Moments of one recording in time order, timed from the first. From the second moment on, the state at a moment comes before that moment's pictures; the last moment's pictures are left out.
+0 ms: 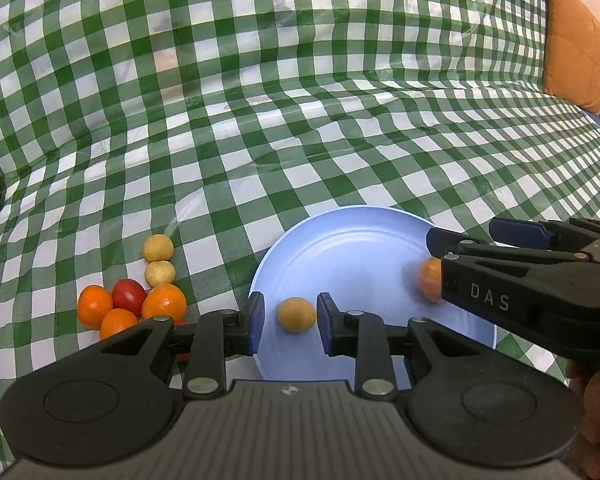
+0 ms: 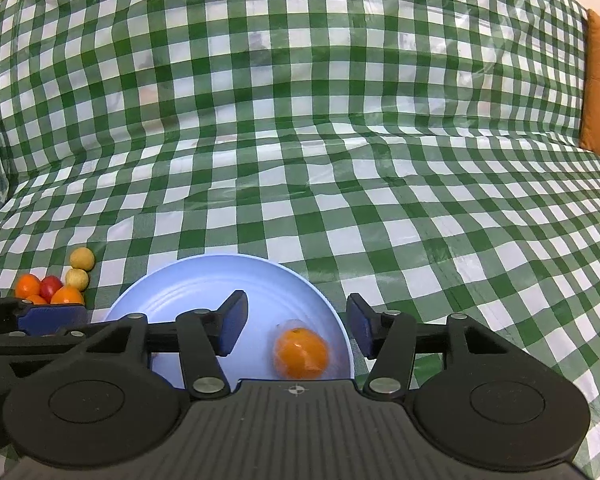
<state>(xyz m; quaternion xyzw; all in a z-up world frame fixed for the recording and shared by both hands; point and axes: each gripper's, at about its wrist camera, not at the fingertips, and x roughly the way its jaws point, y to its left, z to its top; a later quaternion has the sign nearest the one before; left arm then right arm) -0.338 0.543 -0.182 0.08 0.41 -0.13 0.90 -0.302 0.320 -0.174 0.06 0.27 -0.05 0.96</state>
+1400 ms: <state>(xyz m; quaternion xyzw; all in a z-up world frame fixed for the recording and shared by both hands) -0.248 0.653 -0.184 -0.12 0.50 -0.02 0.86 -0.271 0.454 -0.176 0.00 0.27 0.14 0.95</state>
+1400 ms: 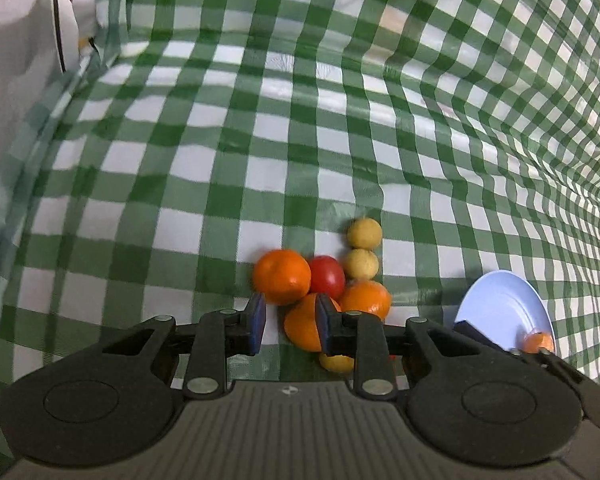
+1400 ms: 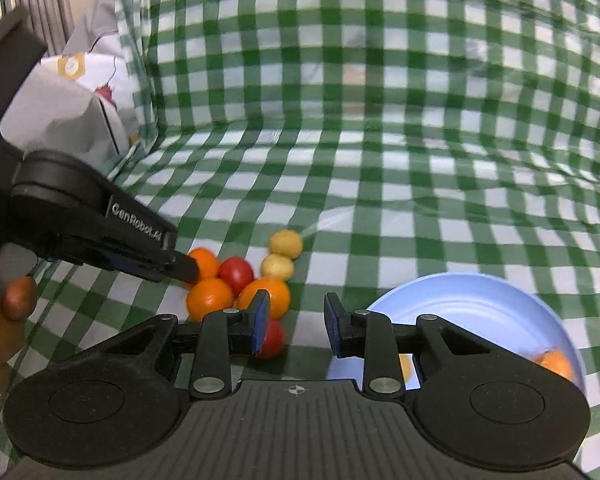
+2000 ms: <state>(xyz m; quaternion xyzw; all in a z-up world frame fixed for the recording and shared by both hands) -0.243 0.640 -0.181 -0.14 0.50 -0.04 0.85 -0.252 0.484 -0.199 -0.01 0.31 0.14 0.94</state>
